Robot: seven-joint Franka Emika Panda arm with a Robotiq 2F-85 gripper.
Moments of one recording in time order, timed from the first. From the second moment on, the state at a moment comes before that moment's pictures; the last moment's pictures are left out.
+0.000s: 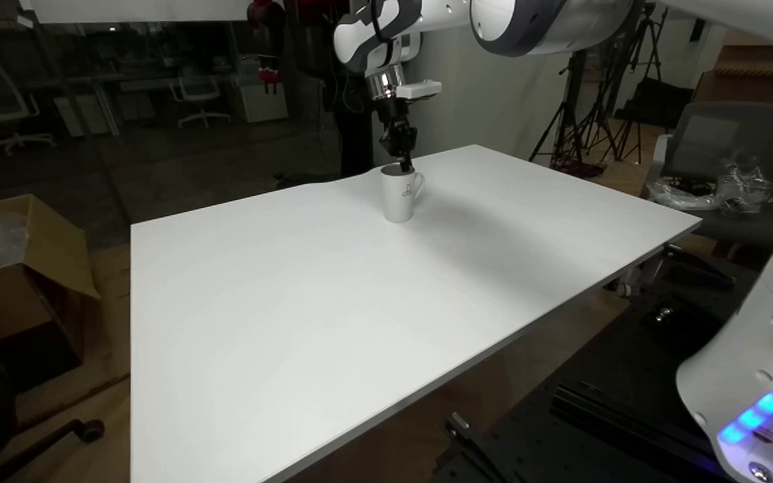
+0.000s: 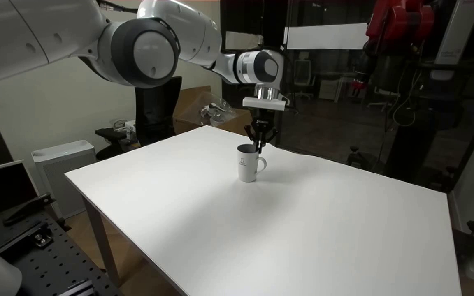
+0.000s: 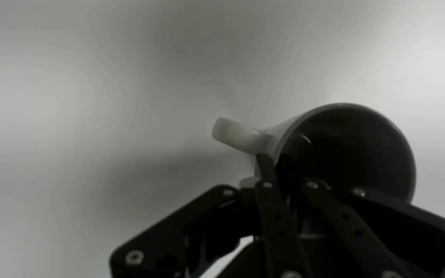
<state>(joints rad) -0.13 1.26 -0.02 -0.61 -0.08 1.60 -0.44</state>
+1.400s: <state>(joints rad) -0.04 0.91 -0.01 -1.27 -0.11 1.68 -0.43</state>
